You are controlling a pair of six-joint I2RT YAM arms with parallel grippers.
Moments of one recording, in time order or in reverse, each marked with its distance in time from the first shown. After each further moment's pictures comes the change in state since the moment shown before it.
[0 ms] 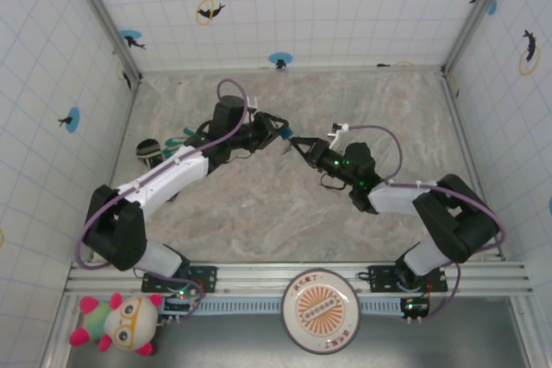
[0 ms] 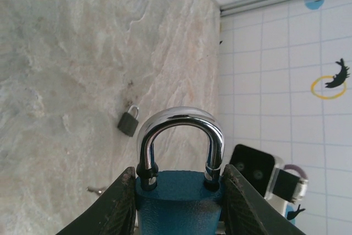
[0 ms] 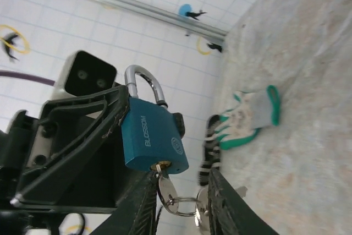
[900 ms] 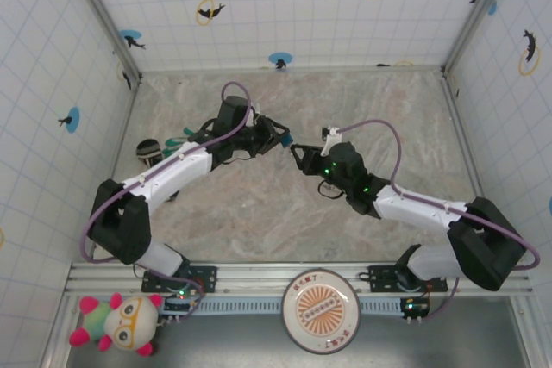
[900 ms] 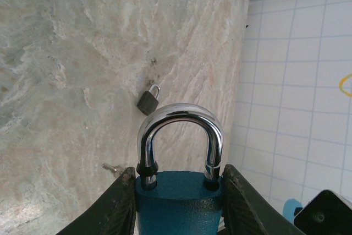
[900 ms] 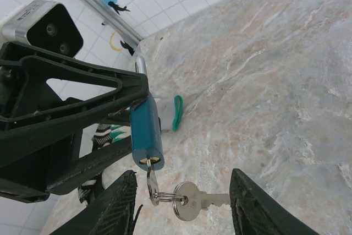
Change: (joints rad) left arm -0.001 0.043 0.031 -0.097 0.034 -0.023; right arm 0.149 -0.181 0.092 -0.509 0.345 -0.450
